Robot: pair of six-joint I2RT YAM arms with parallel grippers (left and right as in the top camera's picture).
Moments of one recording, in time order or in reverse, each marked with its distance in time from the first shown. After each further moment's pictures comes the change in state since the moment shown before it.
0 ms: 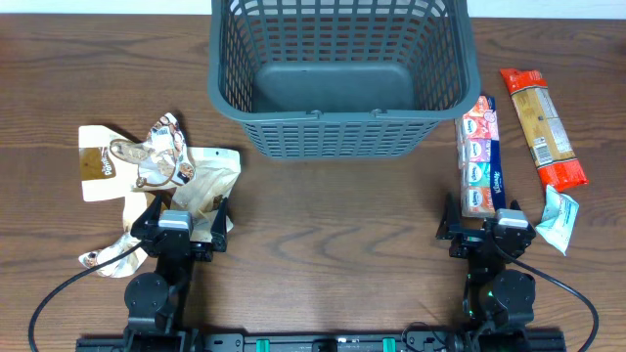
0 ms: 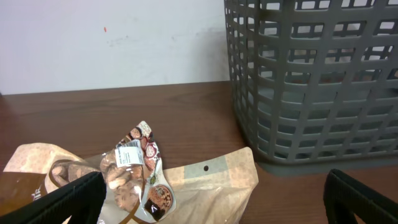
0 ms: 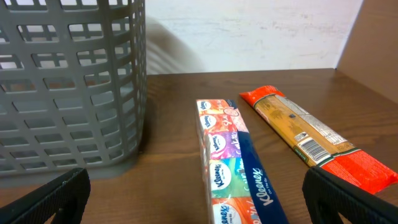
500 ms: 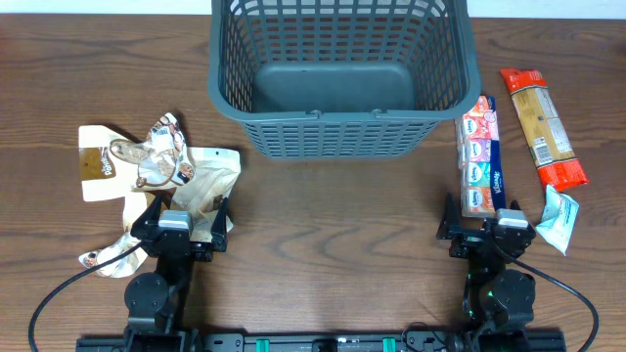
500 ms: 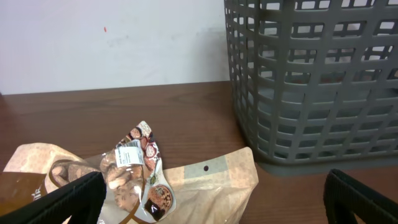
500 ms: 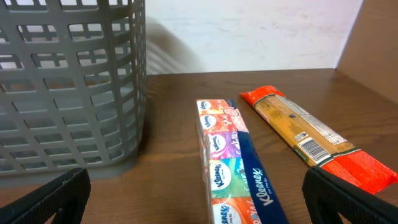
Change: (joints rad) left arm 0.000 0.000 0.000 0.000 0.000 0.000; right arm 0.000 0.000 0.000 0.000 0.000 0.000
